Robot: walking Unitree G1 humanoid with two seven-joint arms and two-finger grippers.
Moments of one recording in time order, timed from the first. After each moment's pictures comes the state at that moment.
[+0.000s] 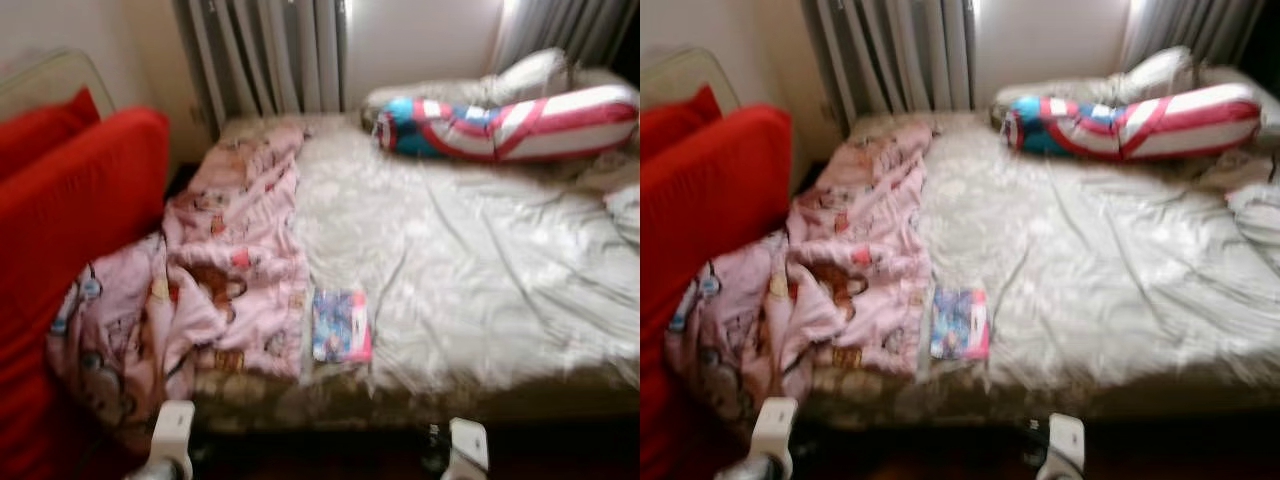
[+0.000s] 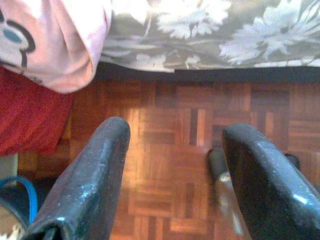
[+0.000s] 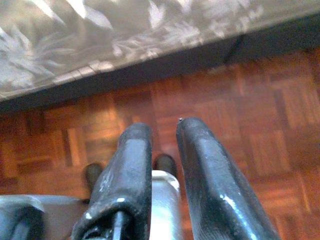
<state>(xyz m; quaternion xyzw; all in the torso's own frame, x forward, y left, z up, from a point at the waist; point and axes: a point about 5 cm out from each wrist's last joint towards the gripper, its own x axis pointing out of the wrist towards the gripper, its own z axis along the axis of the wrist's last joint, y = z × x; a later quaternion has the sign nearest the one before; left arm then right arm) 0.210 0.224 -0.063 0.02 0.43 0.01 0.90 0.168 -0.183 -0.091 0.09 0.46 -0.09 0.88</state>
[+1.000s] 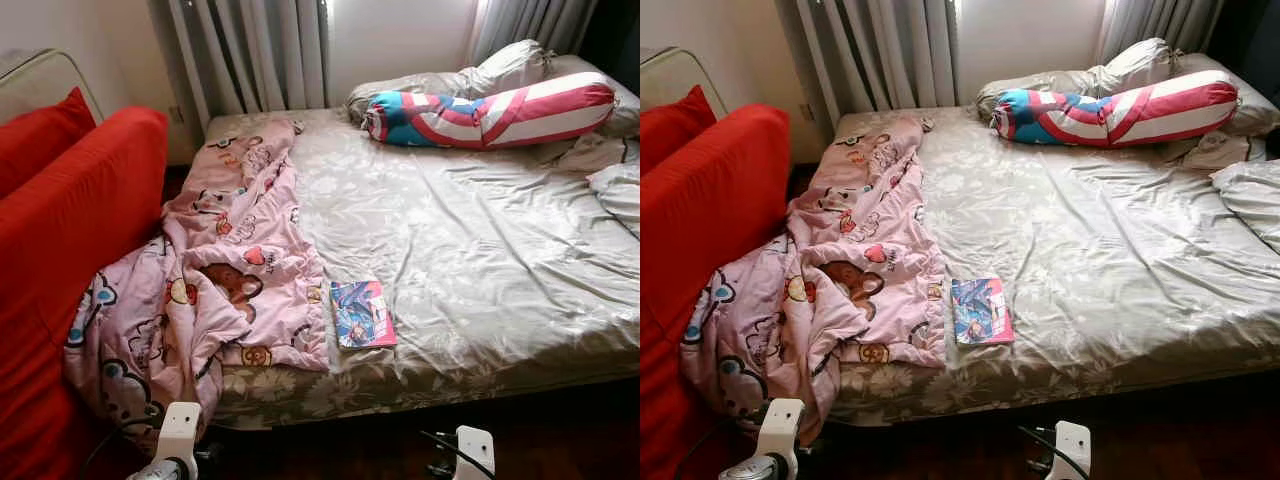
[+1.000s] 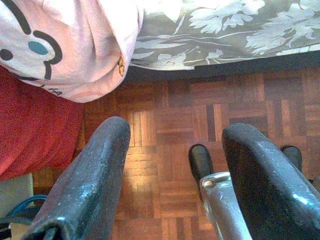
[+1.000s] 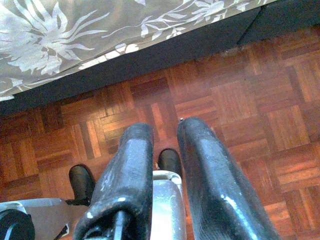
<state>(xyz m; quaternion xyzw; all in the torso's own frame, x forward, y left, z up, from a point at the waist) 0.212 0.229 -0.060 0.03 0.42 0.00 0.91 0.174 -0.177 -0.089 0.09 0.45 -0.08 0.88</state>
